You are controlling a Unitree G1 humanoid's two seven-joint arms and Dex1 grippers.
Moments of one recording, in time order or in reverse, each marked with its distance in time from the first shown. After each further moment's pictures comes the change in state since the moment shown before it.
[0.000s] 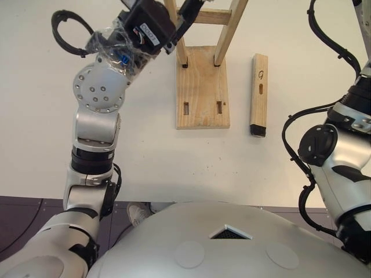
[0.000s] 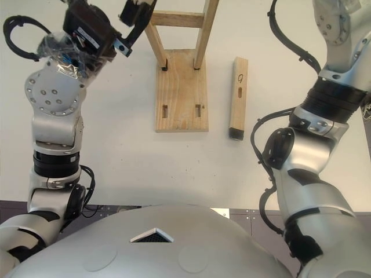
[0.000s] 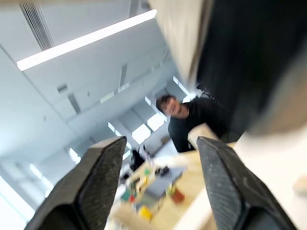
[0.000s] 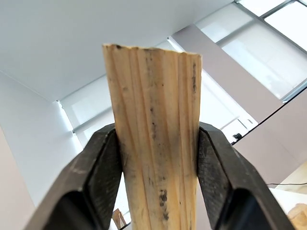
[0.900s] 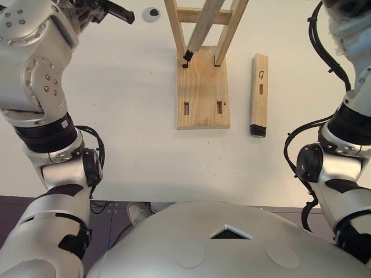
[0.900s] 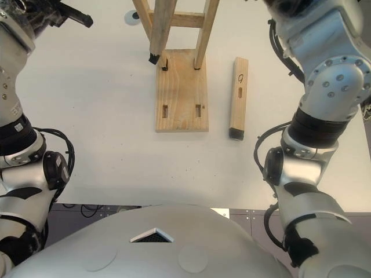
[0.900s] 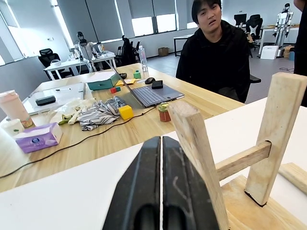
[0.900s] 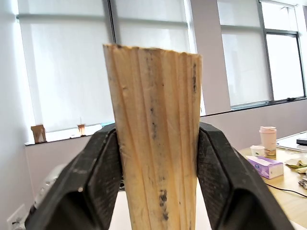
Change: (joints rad) left arm -0.304 0.061 0.263 -0.080 -0.451 1.051 0.046; right arm 0.157 -0.023 0.273 -0.369 -0.657 -0.179 0.290
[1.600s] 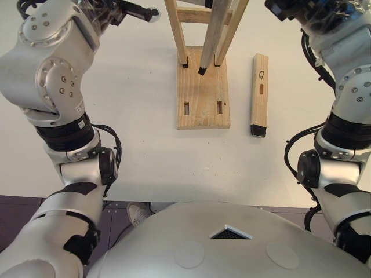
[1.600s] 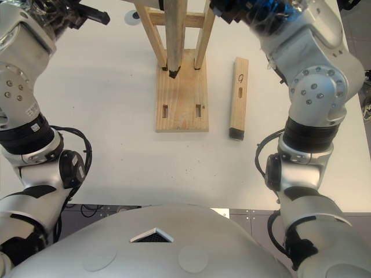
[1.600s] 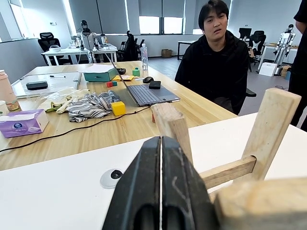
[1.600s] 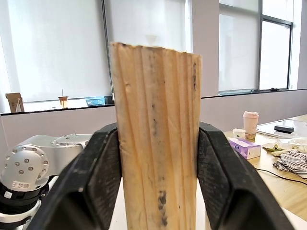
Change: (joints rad) left arm -0.014 -0.123 0.006 -0.019 -0.040 0.039 0.127; right arm 0.044 -0.011 0.077 -0.010 -0.143 -0.041 0.027
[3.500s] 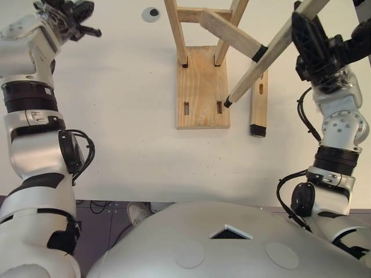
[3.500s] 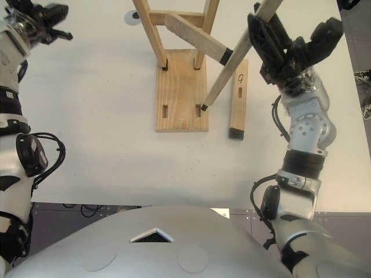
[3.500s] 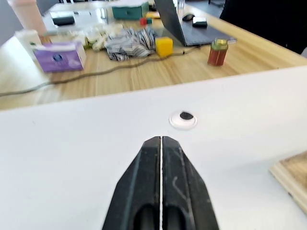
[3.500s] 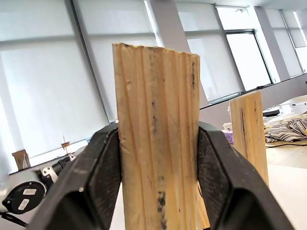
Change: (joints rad) left arm -0.142 0.272 -0.050 1.087 0.191 -0.581 -0.386; right arm 0.346 0.072 -0.209 0.355 0.003 -0.275 0.470
